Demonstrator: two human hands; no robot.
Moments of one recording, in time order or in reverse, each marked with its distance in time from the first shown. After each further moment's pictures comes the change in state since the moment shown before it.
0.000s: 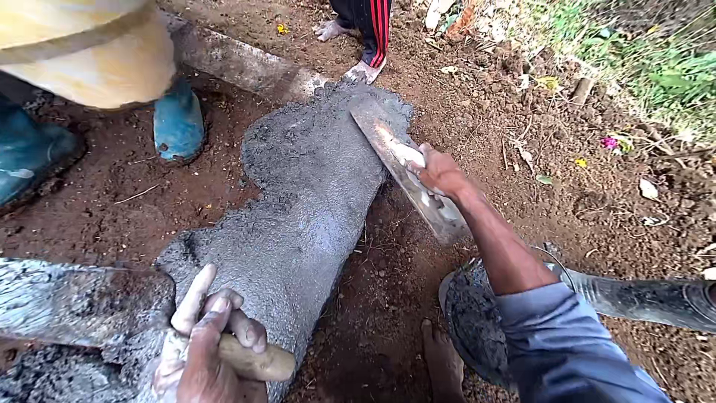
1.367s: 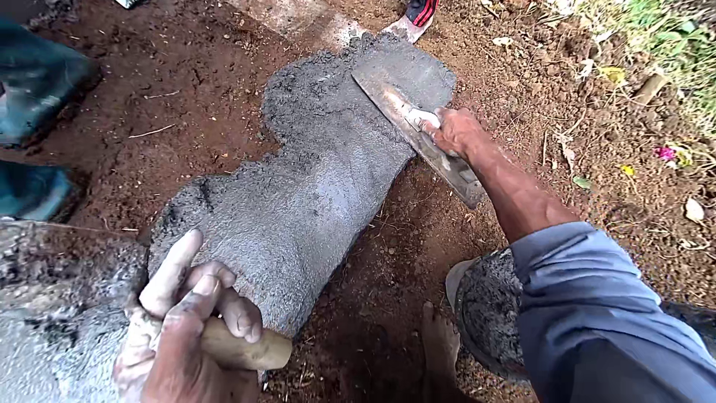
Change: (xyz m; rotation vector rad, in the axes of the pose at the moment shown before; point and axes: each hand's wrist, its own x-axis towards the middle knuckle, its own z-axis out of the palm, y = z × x) left_hand -0.013 0.015 -0.031 -0.014 0.022 0.048; right_hand 0.059 -0.016 0.019 -0.257 0.011 -0.160
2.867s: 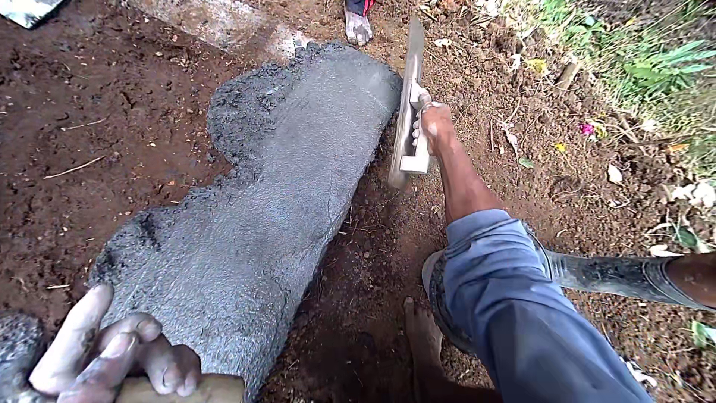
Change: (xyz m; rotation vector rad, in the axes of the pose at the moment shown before) left_hand 0.019 -0.008 -0.018 0.019 -0.134 0.006; right_hand 0.013 0.043 0.007 0.984 0.306 0.501
